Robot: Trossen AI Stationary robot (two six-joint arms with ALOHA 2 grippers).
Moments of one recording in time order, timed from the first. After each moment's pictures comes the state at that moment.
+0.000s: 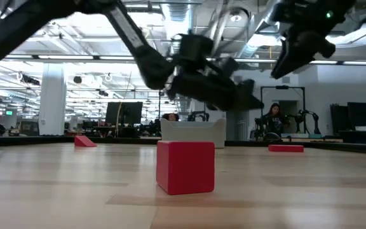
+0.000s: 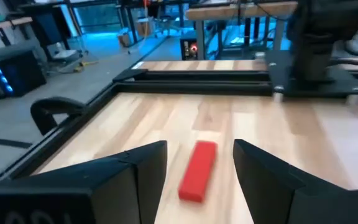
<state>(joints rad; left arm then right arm) 0.19 2.30 1.42 0.71 -0.09 0.09 0.14 1.09 0.82 -0.68 0.61 0.03</state>
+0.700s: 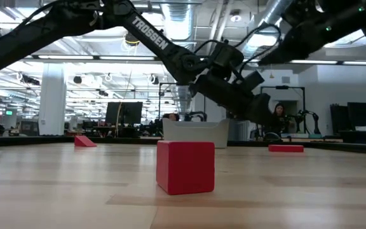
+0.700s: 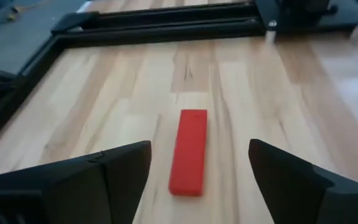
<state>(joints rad) 0.23 2.45 1.84 0.14 0.09 0.19 -0.16 0.79 0.48 0.00 0.18 -0.24</state>
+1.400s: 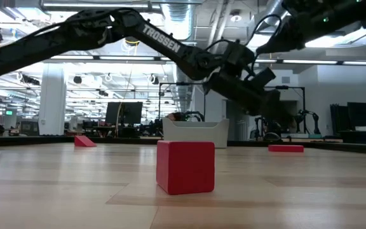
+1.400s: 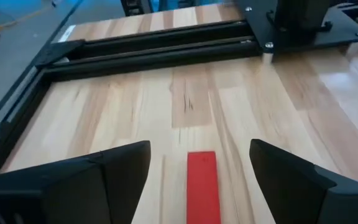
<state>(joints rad) 0.25 2.61 2.21 -0.08 0.18 0.26 -0.21 0.77 0.55 -0.05 0.18 -0.28</state>
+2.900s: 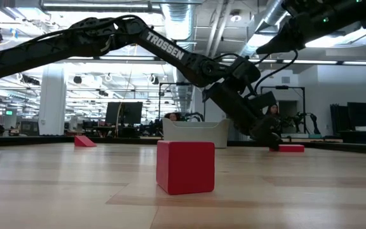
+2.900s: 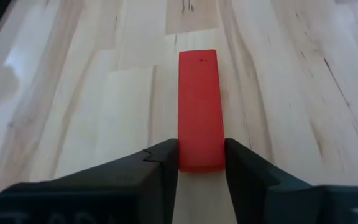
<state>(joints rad) 0.25 2.67 2.26 -0.29 0.09 0.30 -0.21 0.77 0.55 -0.05 0.18 -0.28</state>
